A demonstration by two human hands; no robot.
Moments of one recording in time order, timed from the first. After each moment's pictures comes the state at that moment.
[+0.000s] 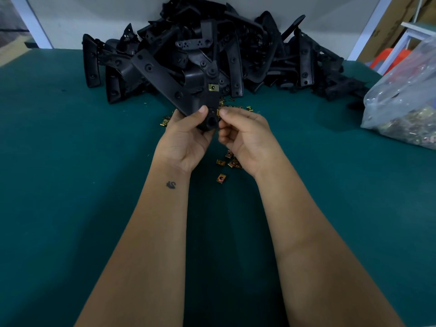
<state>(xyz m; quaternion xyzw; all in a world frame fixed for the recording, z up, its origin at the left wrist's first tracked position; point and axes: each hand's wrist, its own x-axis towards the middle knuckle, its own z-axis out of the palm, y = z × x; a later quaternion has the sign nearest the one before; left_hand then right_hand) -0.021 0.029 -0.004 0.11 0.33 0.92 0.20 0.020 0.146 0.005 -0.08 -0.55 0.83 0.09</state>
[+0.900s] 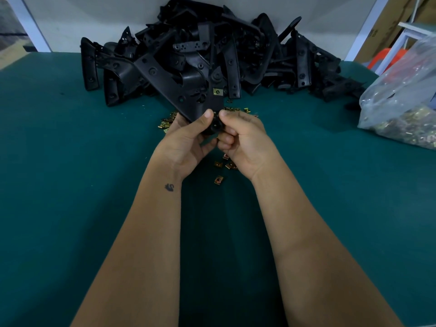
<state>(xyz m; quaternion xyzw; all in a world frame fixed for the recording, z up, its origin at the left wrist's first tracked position) -0.020 0.022 -0.003 0.15 0.46 0.84 0.23 0.028 0.141 0.010 -0.08 -0.52 0.84 0.08</state>
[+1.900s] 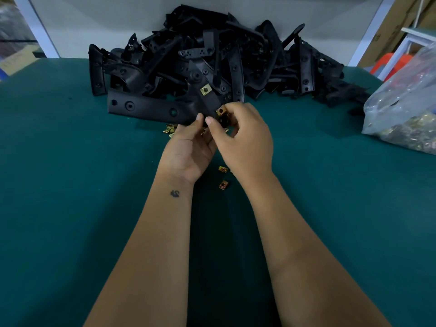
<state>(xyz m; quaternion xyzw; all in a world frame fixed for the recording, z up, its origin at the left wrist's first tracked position) -0.017 0.030 -0.003 0.03 0.34 0.91 0.22 0.027 0.124 0.004 -0.07 -0.85 0.35 0.38</state>
